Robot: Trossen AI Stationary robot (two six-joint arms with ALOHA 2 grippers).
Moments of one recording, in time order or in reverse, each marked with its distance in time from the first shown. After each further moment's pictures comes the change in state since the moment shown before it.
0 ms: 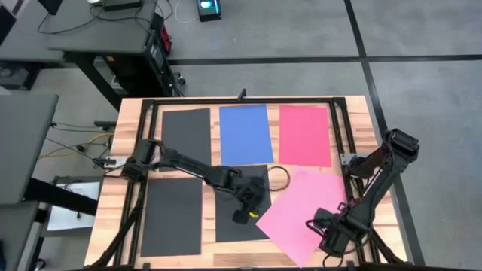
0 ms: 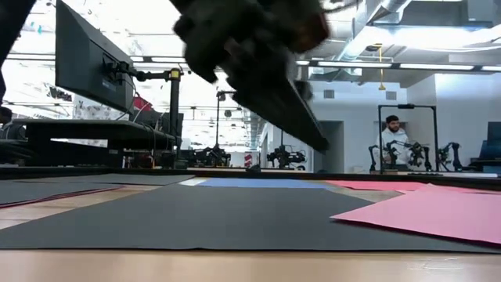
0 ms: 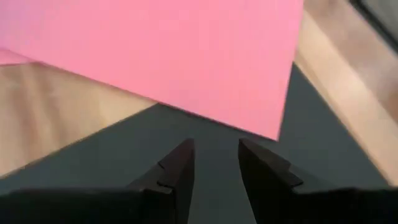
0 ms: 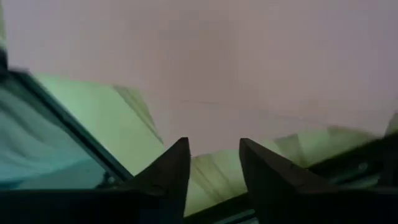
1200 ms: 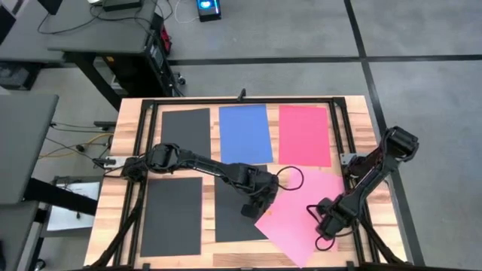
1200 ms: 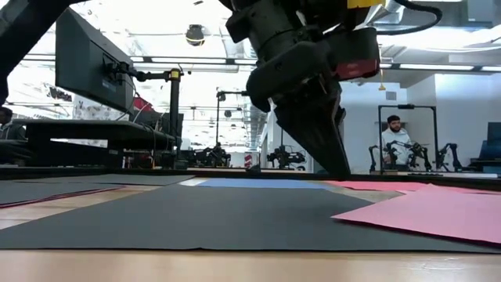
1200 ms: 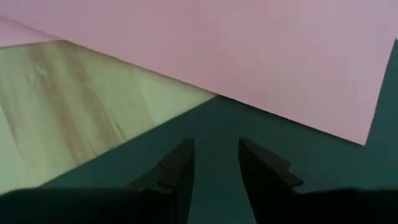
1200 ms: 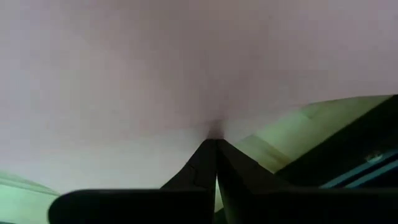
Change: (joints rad) left arm 0.041 0.187 0.349 -0.382 -0.078 0.055; right arm -0.092 -0.003 -0.367 0.280 -0.201 0.193
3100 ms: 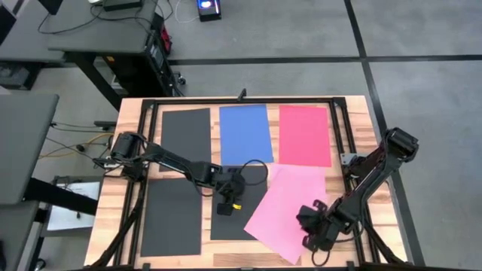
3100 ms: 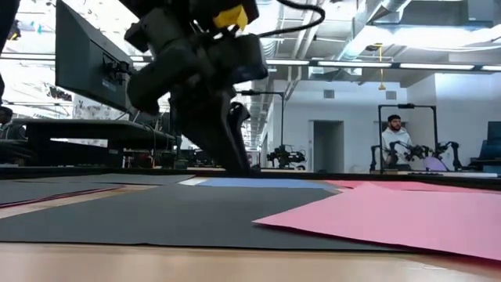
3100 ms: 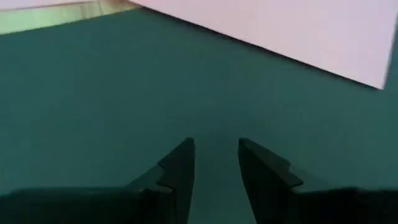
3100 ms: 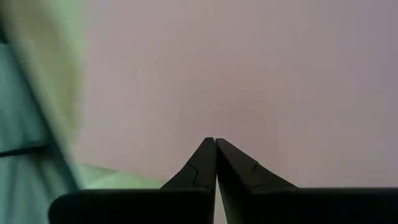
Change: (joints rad) left arm -0.033 -0.413 -0.722 0.423 -0.094 -0.204; right arm 0.001 0.000 0.195 0.201 0.573 -0.514
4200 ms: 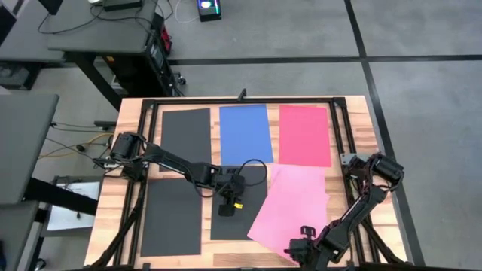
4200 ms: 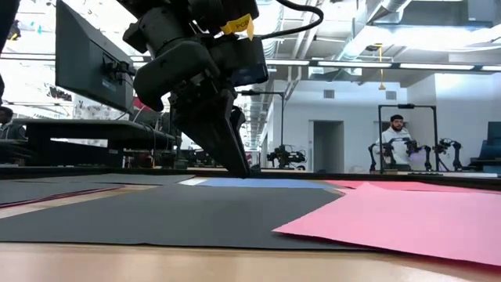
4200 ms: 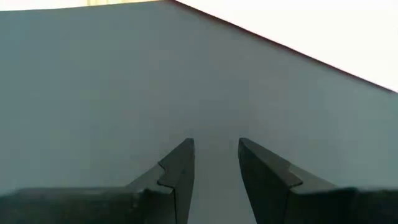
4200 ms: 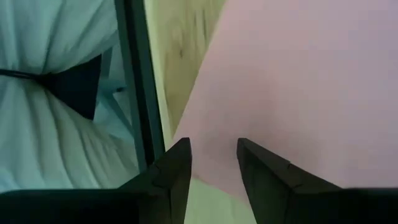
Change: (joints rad) left arm -0.009 0.000 0.002 0.019 -0.010 -0.113; right arm 0.074 0.346 0.276 0.051 -0.154 -0.165
